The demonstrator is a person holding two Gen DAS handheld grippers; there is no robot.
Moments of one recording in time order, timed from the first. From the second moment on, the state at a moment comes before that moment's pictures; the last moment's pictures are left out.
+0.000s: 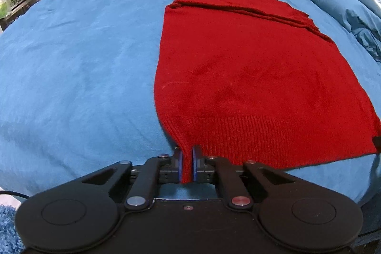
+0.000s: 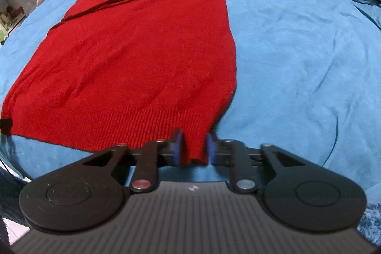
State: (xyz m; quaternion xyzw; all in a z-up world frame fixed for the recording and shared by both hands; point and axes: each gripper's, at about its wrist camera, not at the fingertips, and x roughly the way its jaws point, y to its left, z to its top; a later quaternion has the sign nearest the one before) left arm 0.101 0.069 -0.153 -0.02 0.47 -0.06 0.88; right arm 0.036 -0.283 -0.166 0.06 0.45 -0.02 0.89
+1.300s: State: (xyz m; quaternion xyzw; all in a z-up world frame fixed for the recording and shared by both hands) left arm 0.536 0.045 -0.131 -0.08 0.38 0.03 0.92; right arm 0.477 -0.353 -0.127 0.24 0.35 -0.04 0.90
